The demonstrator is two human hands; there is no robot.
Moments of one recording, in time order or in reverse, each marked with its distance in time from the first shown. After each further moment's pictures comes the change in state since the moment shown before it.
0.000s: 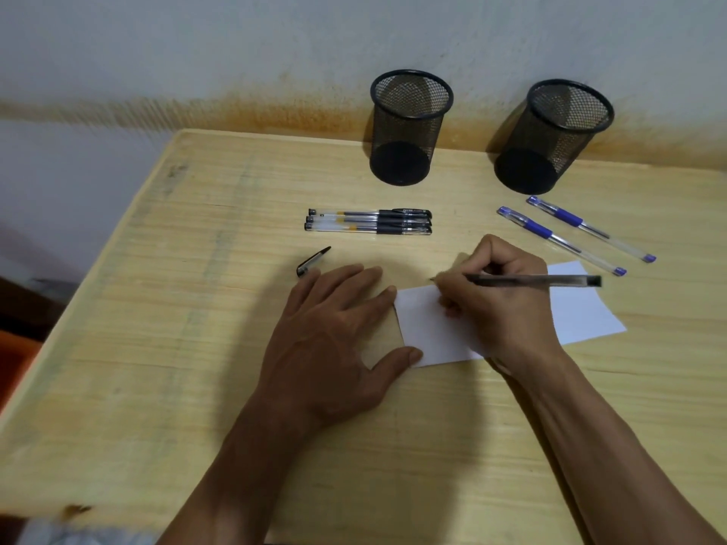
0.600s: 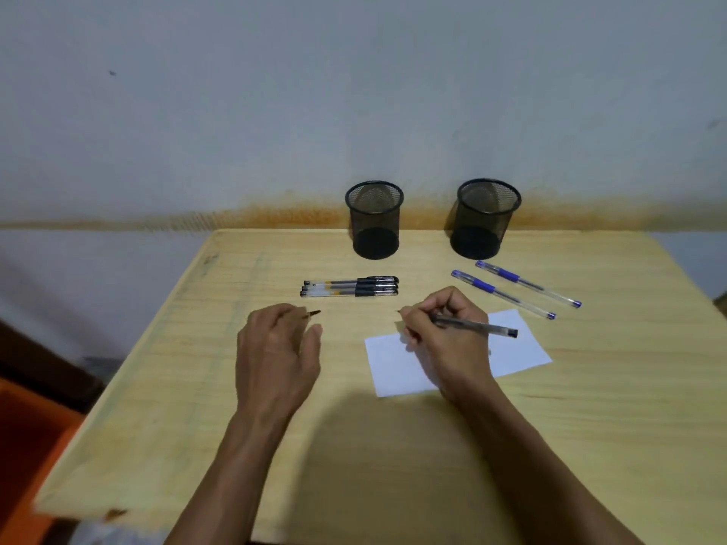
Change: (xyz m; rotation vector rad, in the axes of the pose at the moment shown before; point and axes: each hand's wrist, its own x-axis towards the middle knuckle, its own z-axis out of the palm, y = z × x) left_hand 0.009 -0.017 -0.007 0.080 0.427 -0.325; right_hand -0.008 -0.009 -0.006 0.241 0.068 0.037
